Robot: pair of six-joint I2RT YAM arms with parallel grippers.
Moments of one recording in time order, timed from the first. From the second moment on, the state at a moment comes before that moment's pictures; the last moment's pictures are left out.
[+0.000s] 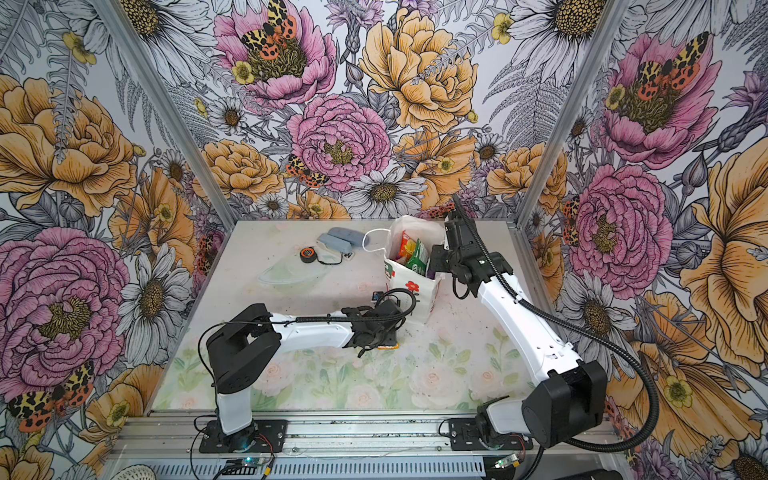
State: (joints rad) left arm -1.02 1.91 1.18 -0.39 -0.24 -0.92; right arm 0.31 1.36 1.31 -0.70 0.06 0.31
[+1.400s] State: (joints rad) left arm -0.83 1.29 0.89 -0.38 -0.34 -0.88; right arm 0.31 1.36 1.31 -0.70 0.06 0.32
